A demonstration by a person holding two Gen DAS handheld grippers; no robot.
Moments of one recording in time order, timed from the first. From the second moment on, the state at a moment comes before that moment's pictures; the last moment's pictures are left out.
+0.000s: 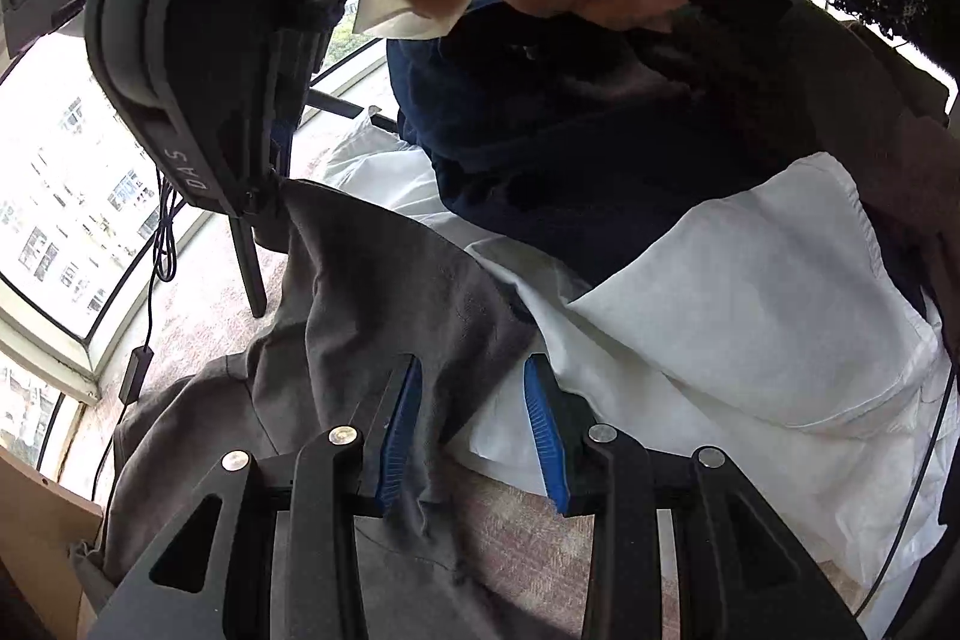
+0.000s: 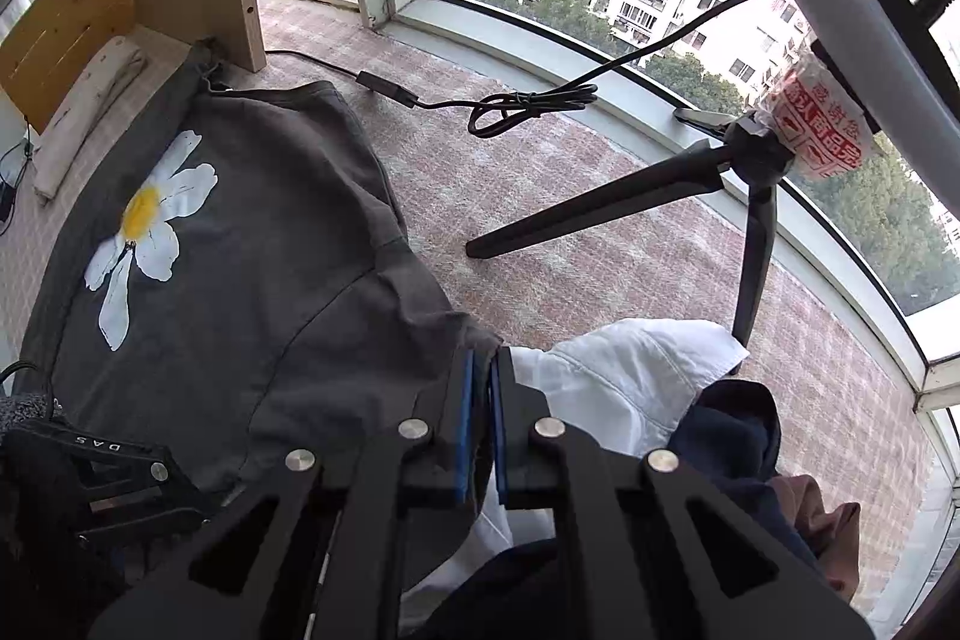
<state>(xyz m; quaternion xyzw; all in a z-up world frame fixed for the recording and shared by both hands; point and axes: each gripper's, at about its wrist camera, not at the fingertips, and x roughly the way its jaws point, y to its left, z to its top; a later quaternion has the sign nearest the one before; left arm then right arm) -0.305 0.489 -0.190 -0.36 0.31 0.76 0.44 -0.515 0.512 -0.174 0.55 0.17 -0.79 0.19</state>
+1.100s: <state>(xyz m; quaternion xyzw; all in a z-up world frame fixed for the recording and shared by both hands) -0.339 0.307 -0.199 -0.41 -0.24 0.80 0.37 -0.532 0.407 -0.152 0.54 0.19 -0.79 0.21</state>
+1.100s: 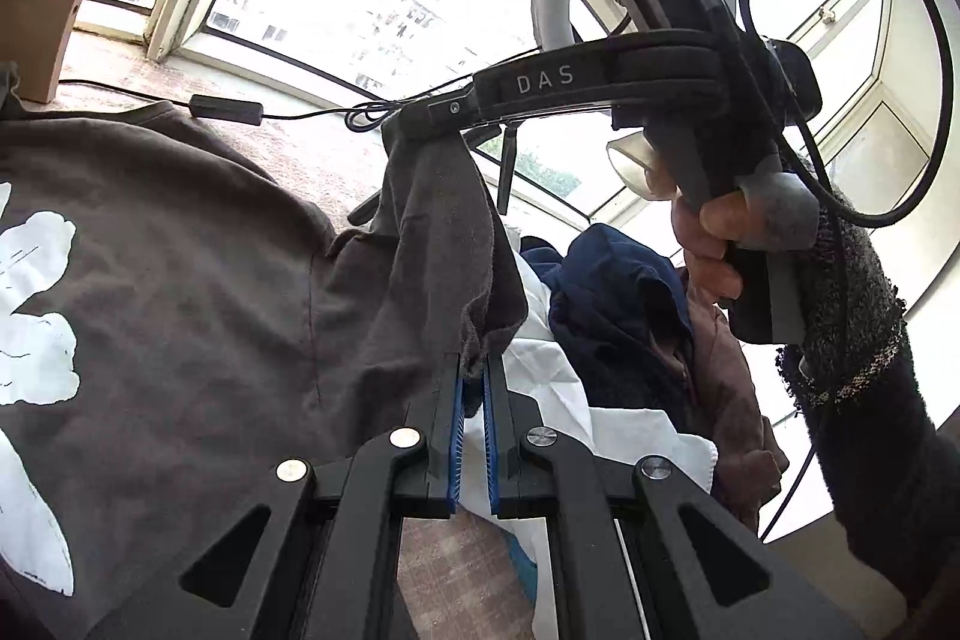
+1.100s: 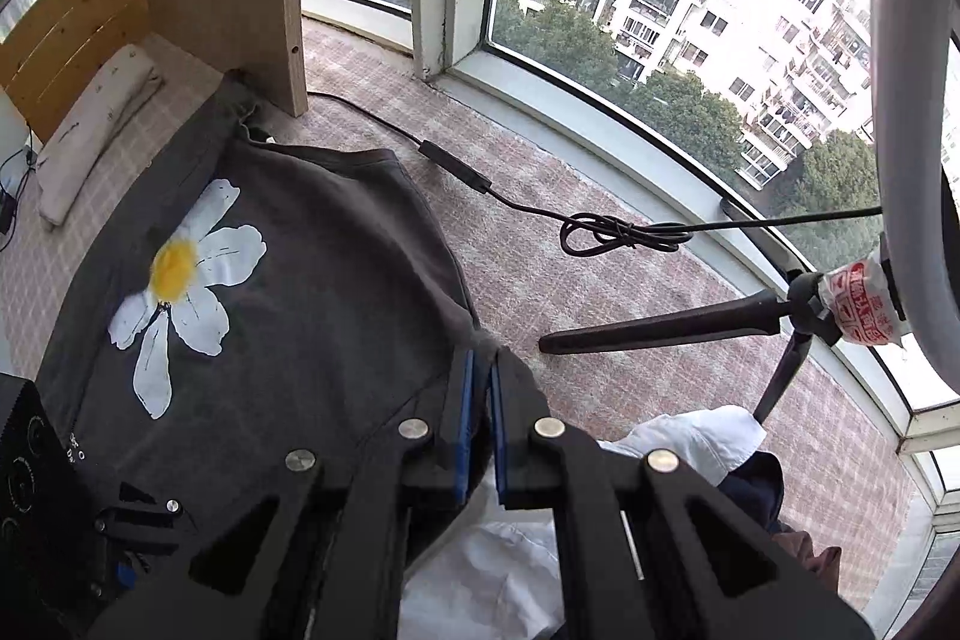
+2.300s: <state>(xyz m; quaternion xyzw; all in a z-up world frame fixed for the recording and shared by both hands) -0.555 0.367 -0.232 -0.52 0.17 0.75 0.37 -0.379 0.422 -0.272 0.57 0.05 -0.81 0.12</state>
